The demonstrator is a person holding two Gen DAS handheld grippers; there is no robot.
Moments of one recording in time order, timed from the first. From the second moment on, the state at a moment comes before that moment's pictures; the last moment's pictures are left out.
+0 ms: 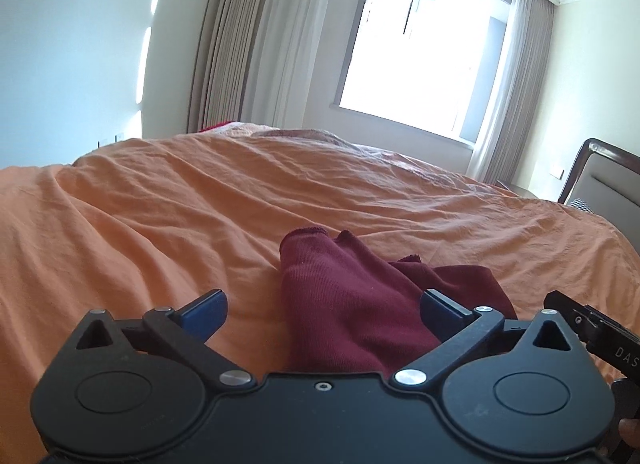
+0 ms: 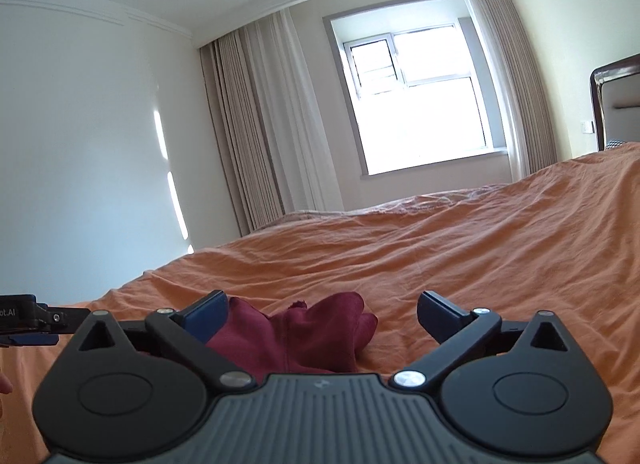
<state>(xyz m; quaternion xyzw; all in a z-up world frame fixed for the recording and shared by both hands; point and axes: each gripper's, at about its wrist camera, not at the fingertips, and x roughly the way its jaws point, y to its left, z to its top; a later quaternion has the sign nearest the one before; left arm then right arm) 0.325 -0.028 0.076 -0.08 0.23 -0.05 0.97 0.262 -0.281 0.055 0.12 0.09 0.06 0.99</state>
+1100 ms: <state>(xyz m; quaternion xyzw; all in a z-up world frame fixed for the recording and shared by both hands) 0.155 -0.017 0.025 -0.05 0.18 -0.02 0.98 0.094 -0.228 0.012 0.01 0.02 0.06 1.00</state>
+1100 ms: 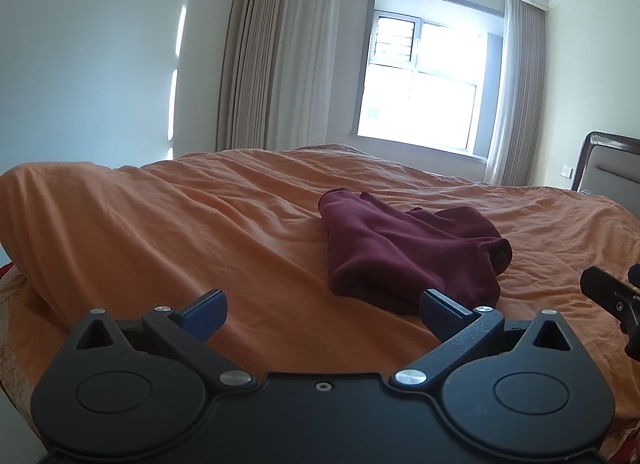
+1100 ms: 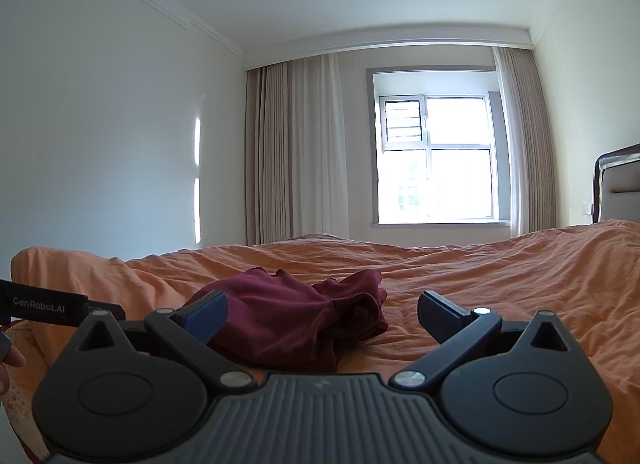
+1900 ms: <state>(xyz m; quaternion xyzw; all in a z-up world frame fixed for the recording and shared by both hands) 0.145 -0.009 0.004 -0.02 0.18 -0.01 0.98 0.097 -0.232 -0.005 0.01 0.05 0.03 1.00</state>
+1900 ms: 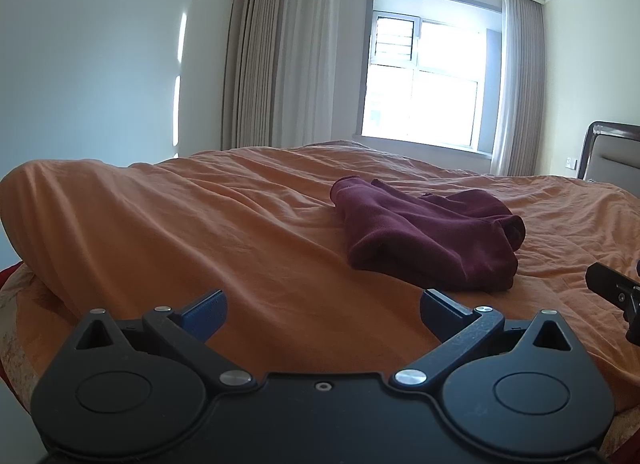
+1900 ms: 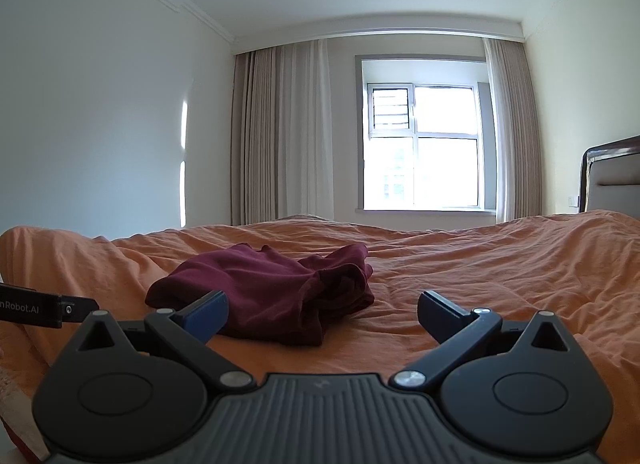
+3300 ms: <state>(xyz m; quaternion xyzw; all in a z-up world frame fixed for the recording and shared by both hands) 0.144 -0.012 0.008 -0.02 0.18 -0.01 0.98 0.096 -0.236 -0.009 0.01 0.05 0.03 1.00</state>
